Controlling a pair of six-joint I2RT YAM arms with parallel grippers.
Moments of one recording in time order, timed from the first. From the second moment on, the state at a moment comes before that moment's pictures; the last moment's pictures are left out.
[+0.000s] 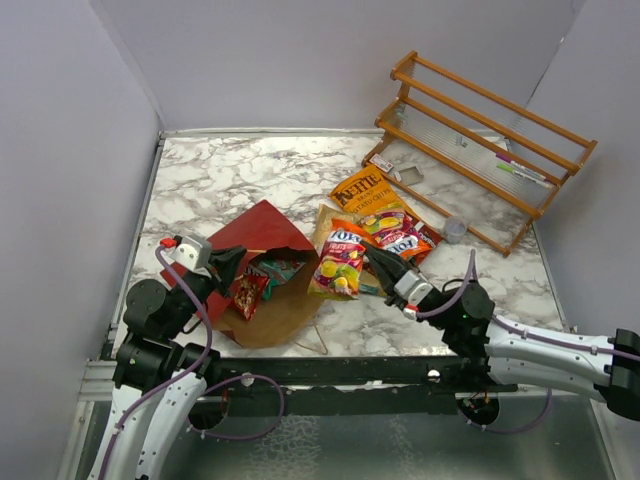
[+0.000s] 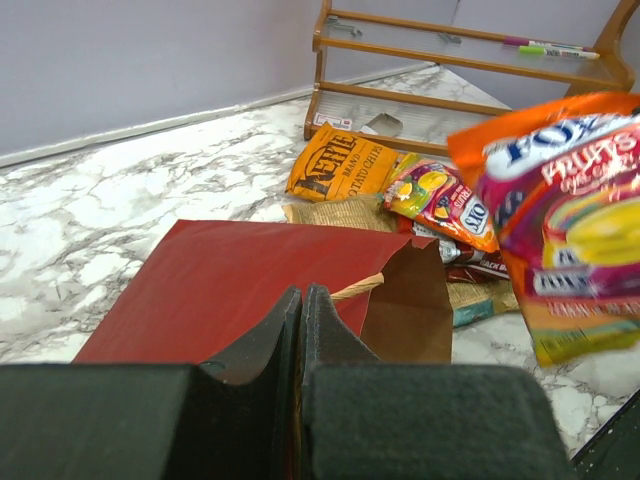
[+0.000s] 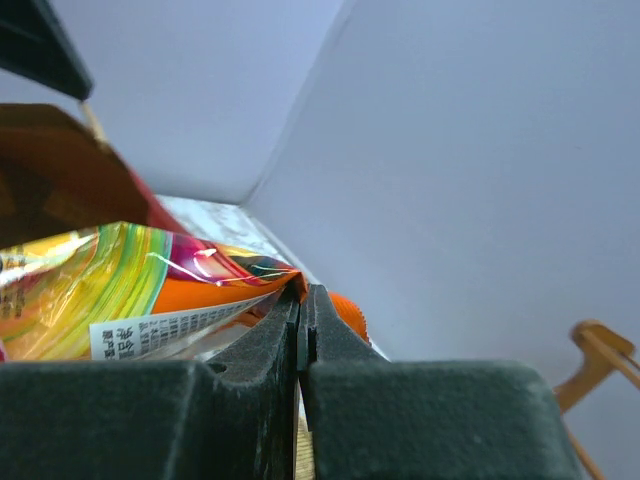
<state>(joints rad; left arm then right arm) -0.29 0.25 0.62 -0.35 0.28 -0.11 1.10 0.85 0.35 0.90 0.10 -0.67</state>
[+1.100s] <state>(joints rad) -0.29 0.23 0.62 -0.35 0.24 -0.11 0.57 1.24 0.36 0.90 0.46 -0.20</state>
